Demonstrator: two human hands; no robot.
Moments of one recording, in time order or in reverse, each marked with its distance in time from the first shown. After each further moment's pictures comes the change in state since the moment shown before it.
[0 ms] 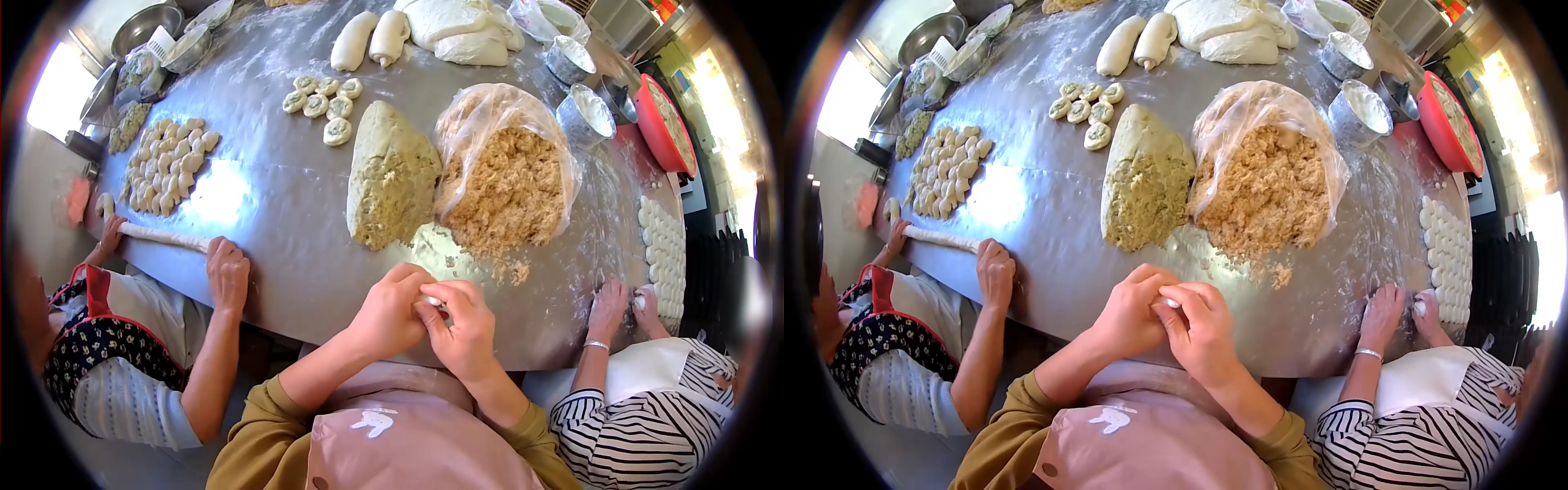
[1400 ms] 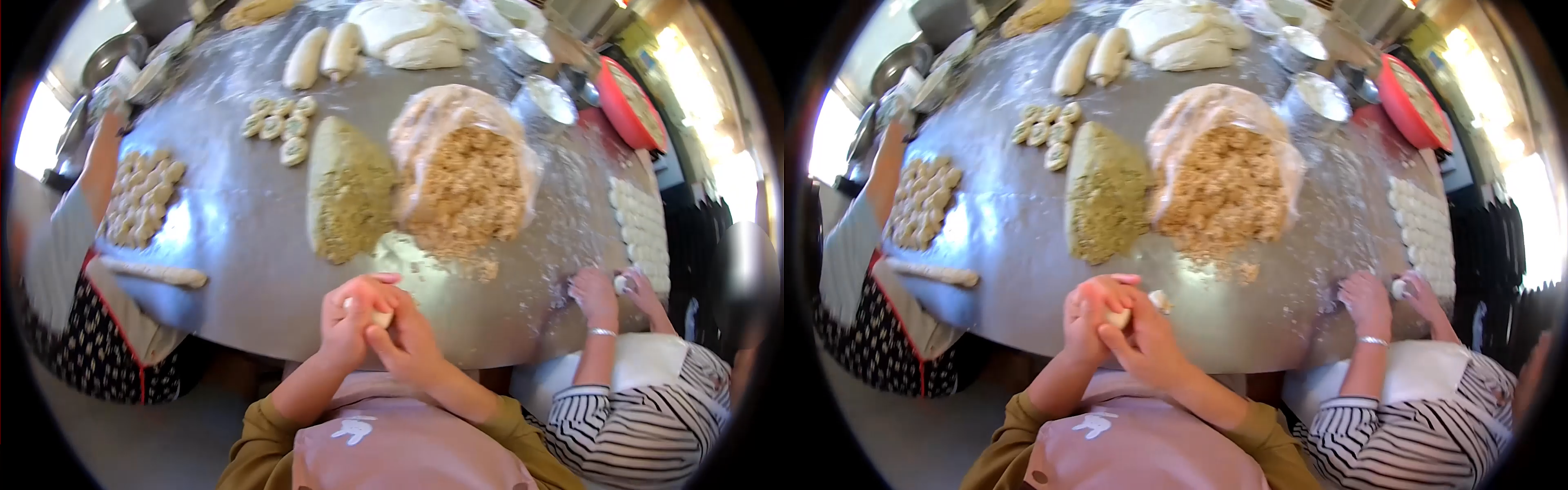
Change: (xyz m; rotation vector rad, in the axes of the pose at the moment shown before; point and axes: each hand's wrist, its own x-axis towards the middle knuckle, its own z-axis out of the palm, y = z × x) left_hand 0.000 0.004 0.008 -1.017 0.193 -0.240; right_hand -0.005 -0.015 0.015 0.478 -0.132 0.190
